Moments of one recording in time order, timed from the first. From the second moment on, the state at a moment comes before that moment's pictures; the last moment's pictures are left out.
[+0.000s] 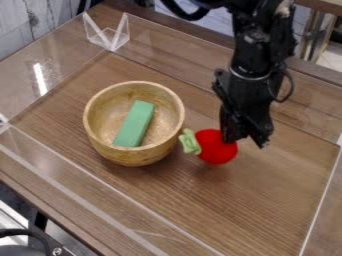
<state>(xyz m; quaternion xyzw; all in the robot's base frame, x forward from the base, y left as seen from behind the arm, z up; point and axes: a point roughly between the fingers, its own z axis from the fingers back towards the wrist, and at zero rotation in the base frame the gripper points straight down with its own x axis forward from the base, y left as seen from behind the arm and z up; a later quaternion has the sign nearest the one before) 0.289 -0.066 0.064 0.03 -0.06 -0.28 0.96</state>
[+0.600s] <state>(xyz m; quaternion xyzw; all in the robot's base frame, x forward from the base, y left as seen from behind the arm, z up) 0.290 -0.063 0.066 0.03 -0.05 -0.32 0.95</state>
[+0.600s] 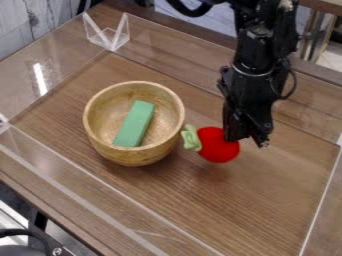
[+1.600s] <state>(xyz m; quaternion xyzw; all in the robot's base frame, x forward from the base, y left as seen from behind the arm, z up) 0.302 -0.057 0.080 0.04 -0.08 -0.34 0.94</state>
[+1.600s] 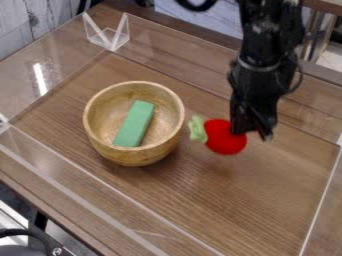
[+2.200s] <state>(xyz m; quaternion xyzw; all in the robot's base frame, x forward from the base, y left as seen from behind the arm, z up) 0.324 -0.018 0.085 0.06 -0.08 -0.27 0.96</state>
